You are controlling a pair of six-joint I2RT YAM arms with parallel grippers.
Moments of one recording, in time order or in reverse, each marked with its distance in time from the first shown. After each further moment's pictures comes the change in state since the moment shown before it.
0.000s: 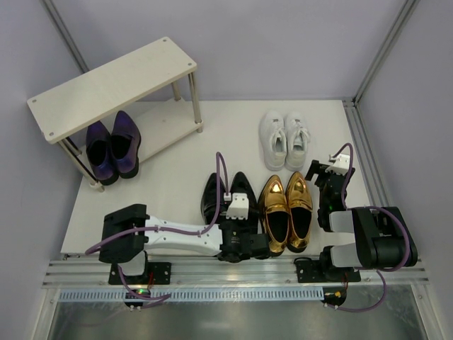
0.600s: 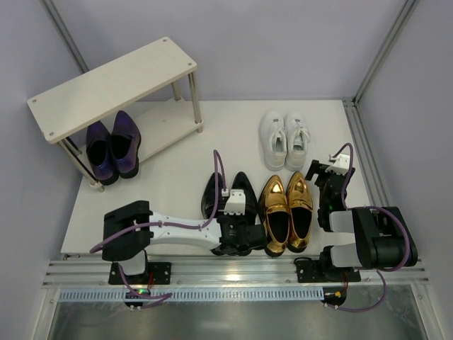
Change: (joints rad) left arm 0.089 0.001 -0.108 0.166 0.084 0.085; right arm 0.000 0.000 0.000 0.000 0.000 0.000
